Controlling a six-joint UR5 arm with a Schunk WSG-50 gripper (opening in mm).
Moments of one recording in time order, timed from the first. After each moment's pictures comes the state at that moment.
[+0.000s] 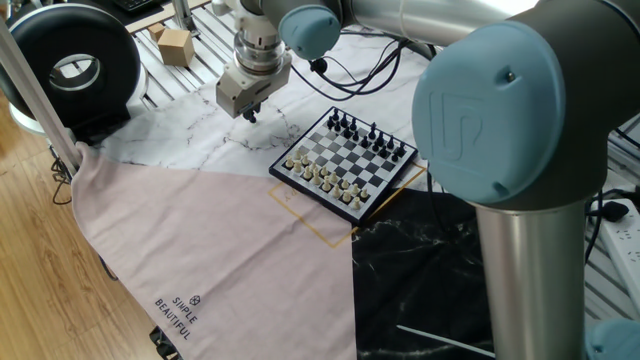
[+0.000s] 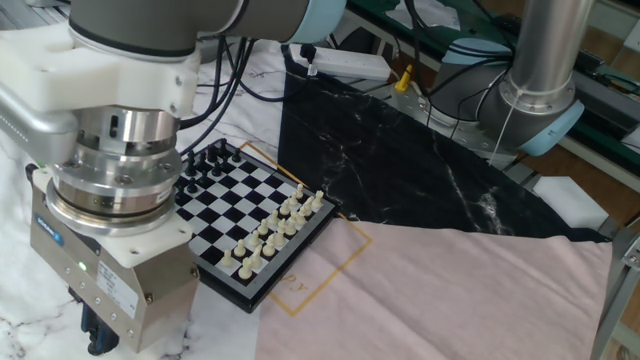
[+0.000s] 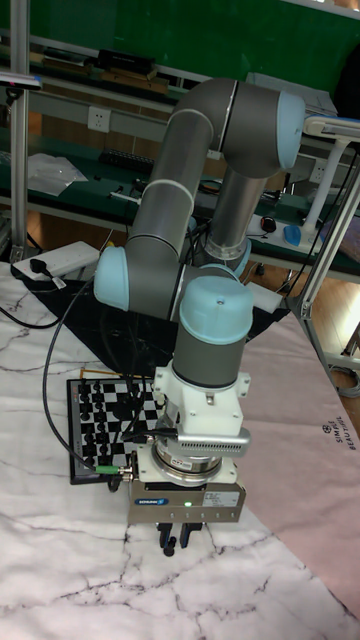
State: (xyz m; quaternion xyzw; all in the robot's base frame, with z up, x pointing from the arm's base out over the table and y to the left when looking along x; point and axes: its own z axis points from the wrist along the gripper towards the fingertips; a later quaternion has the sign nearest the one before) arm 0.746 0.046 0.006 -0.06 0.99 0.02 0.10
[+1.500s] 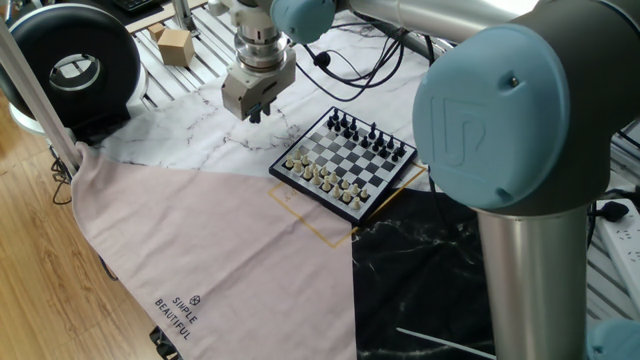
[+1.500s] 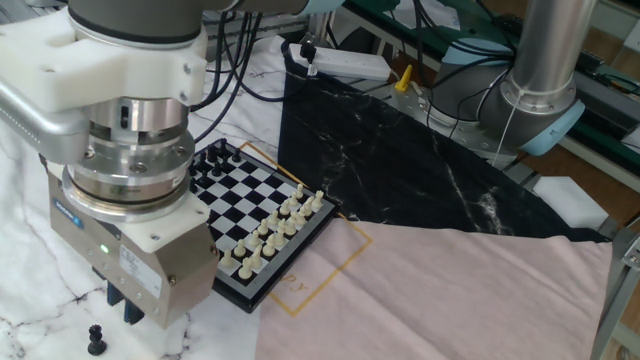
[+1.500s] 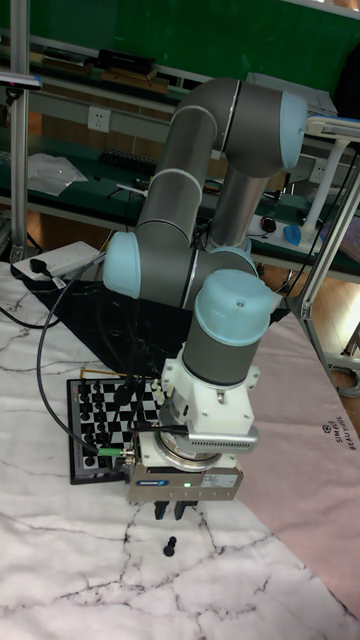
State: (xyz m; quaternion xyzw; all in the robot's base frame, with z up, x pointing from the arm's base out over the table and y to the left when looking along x) arm 0.710 0.032 0.015 -0.08 1.00 -0.01 0.03
